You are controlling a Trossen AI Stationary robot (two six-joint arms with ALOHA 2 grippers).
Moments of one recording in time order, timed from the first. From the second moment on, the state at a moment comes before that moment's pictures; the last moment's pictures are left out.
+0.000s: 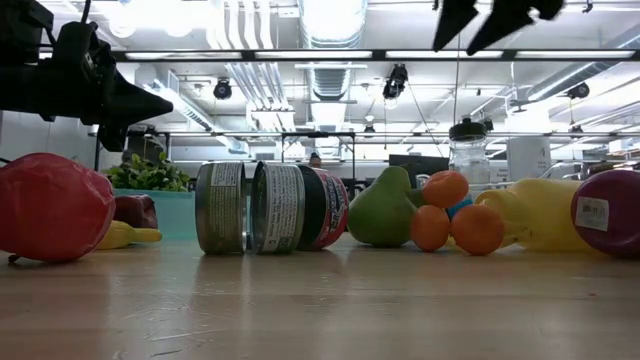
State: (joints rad) left arm 0.01 0.09 0.00 0.06 -0.29 -0.31; right arm 0.41 1.51 1.34 -1.43 1.09 1.53
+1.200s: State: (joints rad) left arm 0.01 0.09 0.00 0.06 -0.29 -0.31; right arm -0.13 1.67 1.75 -1.20 0.29 0.57
